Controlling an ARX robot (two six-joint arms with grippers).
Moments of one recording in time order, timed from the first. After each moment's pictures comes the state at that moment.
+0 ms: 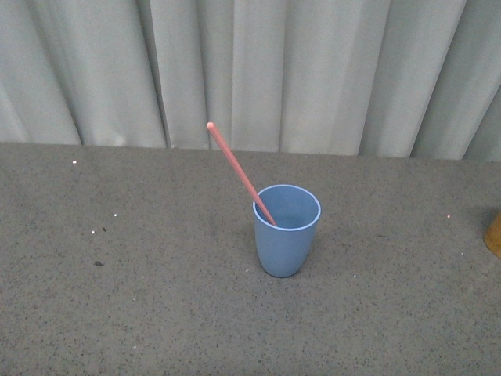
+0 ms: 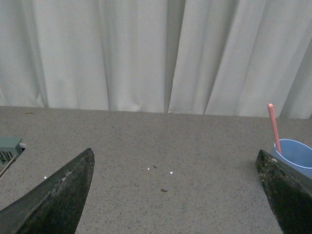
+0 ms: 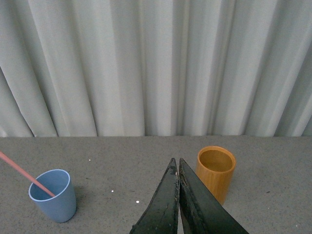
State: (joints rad) left arm 0.00 0.00 0.02 0.00 0.00 0.00; right arm 0.00 0.27 0.37 -0.14 0.00 0.00
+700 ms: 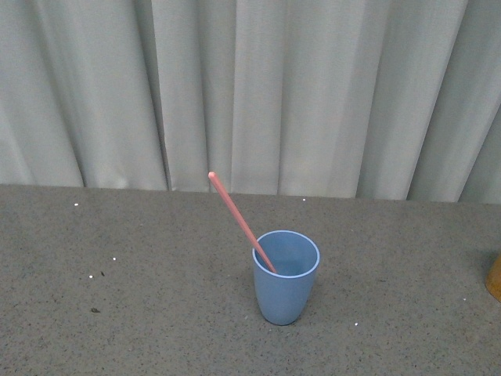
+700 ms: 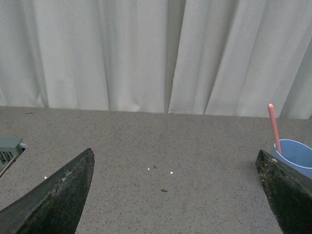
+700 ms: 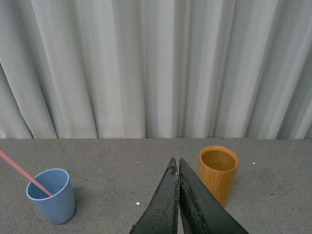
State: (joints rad) left arm 0.00 0.00 0.02 0.00 0.00 0.00; right arm 0.00 0.18 0.24 -0.06 0.00 0.00
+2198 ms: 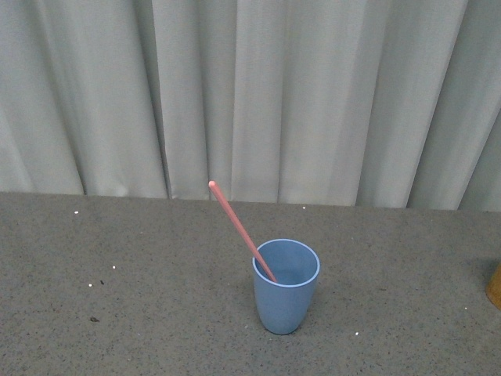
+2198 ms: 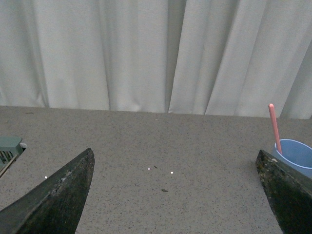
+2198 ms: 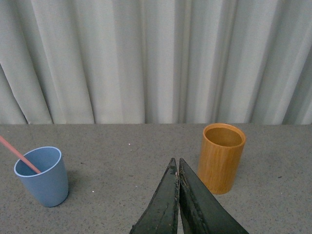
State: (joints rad) left arm 0.00 0.00 0.02 0.00 0.00 0.00; right arm 0.00 0.00 0.01 0.00 0.00 0.00
